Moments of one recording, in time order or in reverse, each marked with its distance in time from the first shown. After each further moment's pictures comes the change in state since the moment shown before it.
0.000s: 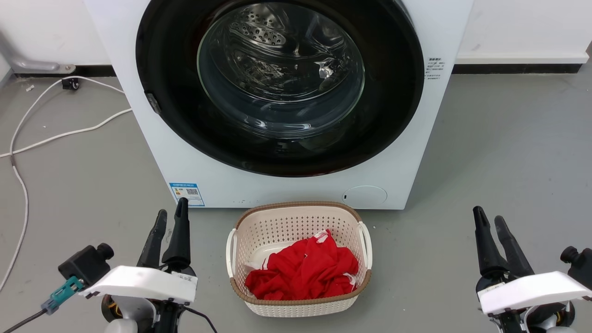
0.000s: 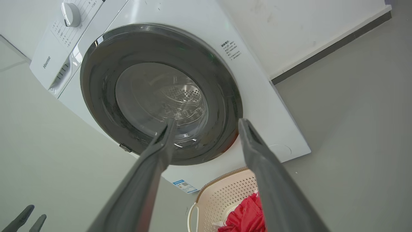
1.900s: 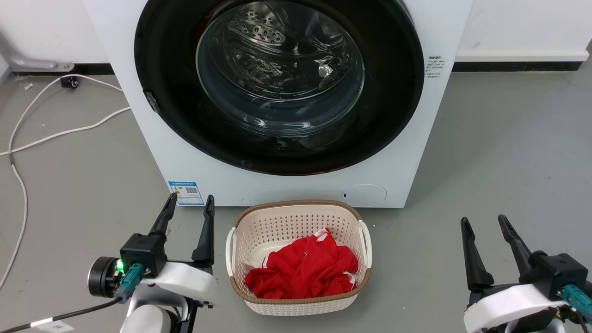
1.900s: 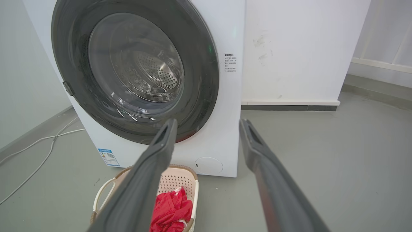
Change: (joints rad) left arm -0.057 0.075 -0.140 0.074 0.626 0.102 -0.142; right arm 0.053 0.002 0.008 -0.076 -0.618 0.000 -0.049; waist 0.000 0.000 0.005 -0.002
